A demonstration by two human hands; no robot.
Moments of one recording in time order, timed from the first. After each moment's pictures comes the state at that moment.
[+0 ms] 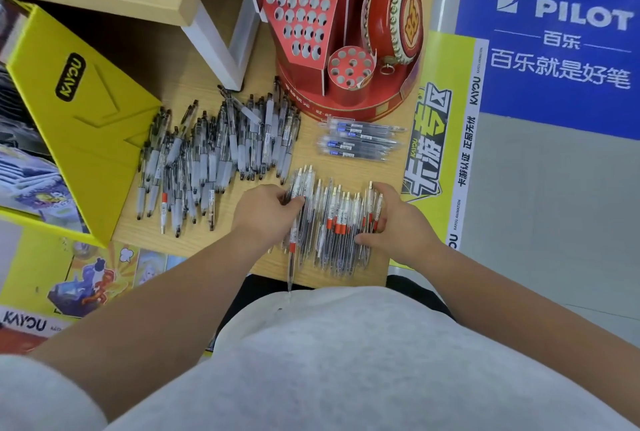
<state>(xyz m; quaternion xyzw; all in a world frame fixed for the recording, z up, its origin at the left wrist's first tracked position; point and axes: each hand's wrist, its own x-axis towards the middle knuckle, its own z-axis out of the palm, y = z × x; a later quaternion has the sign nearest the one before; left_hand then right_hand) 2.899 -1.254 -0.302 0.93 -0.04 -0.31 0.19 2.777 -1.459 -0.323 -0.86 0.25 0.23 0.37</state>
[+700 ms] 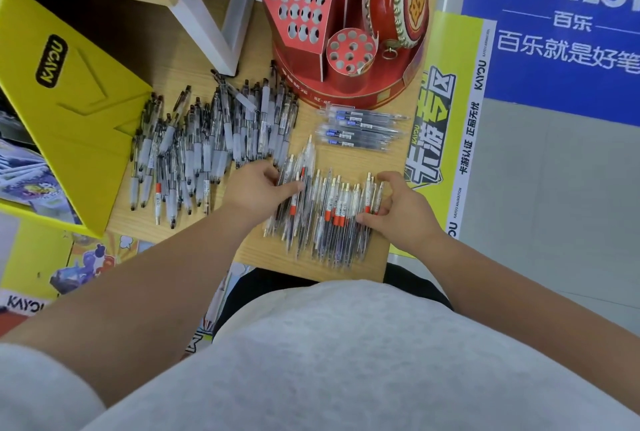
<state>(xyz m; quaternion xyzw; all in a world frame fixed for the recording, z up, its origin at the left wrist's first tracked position) 2.923 -1.255 -0.303 0.92 -0.02 -0.32 0.21 2.781 -1.466 -0.334 -0.84 0.30 0.20 0.40</state>
